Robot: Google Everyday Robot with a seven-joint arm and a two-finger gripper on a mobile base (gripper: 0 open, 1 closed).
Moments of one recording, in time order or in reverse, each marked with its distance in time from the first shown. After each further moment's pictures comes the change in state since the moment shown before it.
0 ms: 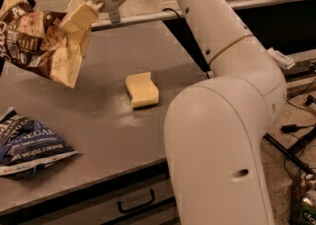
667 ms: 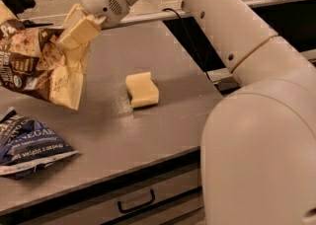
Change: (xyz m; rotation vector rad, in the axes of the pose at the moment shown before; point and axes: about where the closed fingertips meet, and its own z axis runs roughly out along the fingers) arm -0.005 0.062 0.011 -0.101 -0.022 -0.040
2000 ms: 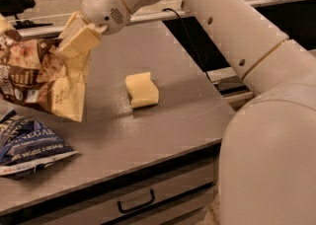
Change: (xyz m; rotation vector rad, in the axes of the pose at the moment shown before) arm 0.000 0.024 0.008 -0.025 -0.027 -0.020
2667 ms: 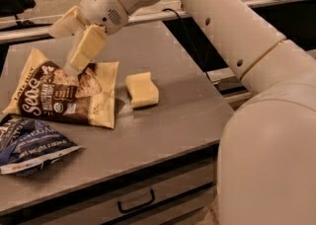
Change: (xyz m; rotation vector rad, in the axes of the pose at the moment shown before) arm -0.002 -0.002 0.005 0.000 -0.004 -0.002
